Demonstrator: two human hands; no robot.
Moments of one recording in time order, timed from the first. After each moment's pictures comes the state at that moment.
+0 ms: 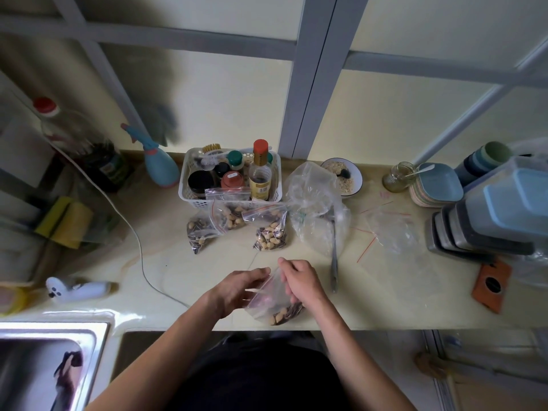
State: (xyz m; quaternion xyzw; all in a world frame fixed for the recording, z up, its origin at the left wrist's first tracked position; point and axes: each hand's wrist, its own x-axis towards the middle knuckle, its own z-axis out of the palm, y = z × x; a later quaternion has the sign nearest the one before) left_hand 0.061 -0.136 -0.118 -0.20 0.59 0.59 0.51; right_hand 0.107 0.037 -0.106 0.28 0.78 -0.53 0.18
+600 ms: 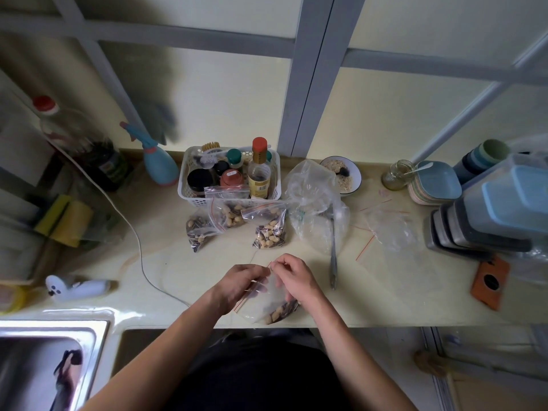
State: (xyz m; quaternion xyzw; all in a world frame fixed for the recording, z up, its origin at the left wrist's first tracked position) left_hand 0.064 -0.127 -0.108 -0.14 0.64 0.60 0.45; right_hand 0.107 0.033 -0.111 0.23 0.78 -0.55 0.19
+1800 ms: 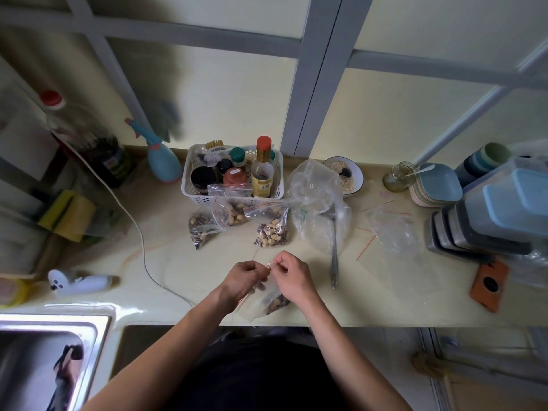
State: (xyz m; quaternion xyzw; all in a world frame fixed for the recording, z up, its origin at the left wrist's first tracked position) left_hand 0.067 -0.127 -0.119 -0.10 0.72 0.56 0.41; right_hand 0.105 0.021 -0.129 0.21 0.85 -0.46 0.12
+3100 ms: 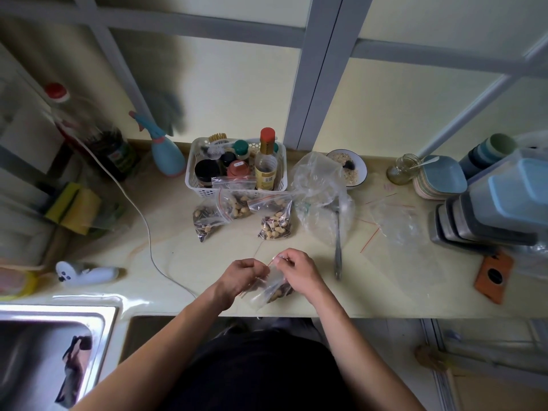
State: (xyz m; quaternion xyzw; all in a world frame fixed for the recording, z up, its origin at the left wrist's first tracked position) left_hand 0.076 -0.147 -0.126 -0.12 0.67 0.59 0.43; right_hand 0.110 0.027 -0.134 0.22 0.81 -0.51 0.17
